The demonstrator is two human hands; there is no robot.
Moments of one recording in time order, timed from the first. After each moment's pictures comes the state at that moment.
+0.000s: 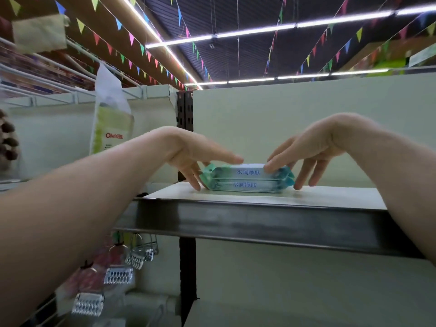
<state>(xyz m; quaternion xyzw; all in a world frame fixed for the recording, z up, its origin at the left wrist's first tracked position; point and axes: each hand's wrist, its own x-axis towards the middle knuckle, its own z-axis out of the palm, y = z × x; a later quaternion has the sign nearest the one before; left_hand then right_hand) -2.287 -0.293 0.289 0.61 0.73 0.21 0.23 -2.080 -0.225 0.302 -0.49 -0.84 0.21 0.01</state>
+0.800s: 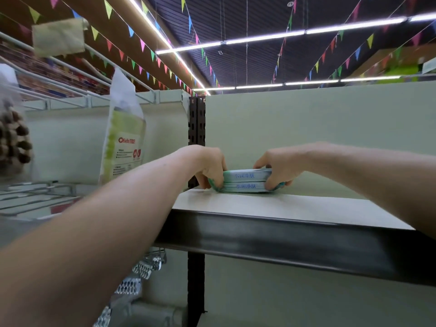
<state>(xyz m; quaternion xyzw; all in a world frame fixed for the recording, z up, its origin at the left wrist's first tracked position) -2.318 -0.239 0.277 0.63 0.77 0.09 0.02 -2.145 -0.187 0.280 -0.41 -0.91 -0.04 0.04</state>
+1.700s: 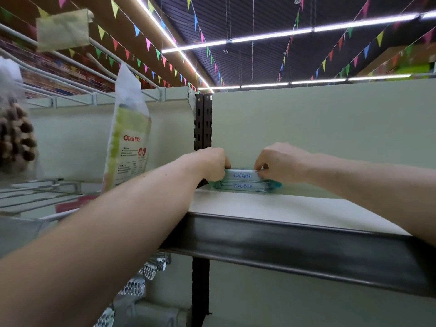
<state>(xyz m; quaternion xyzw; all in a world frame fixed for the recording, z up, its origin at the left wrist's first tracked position) -2.332 -0.232 0.266 0.63 0.75 0.09 -0.15 -2.164 -0.184 0.269 -0.35 -0.90 -0.21 0.16</state>
